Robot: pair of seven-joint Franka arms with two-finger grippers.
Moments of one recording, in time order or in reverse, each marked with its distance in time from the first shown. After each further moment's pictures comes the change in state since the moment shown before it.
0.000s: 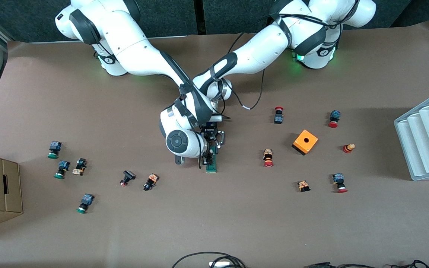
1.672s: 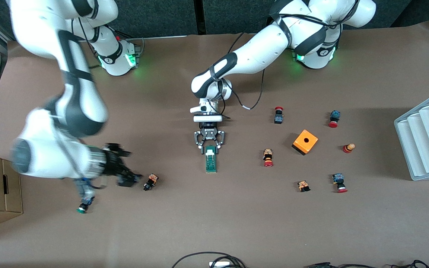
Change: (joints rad) left arm 0.000 0.000 0.001 0.000 0.001 -0.001 -0.001; right arm -0.465 -0.361 -0.015 0.054 -0.083 -0.435 -0.896
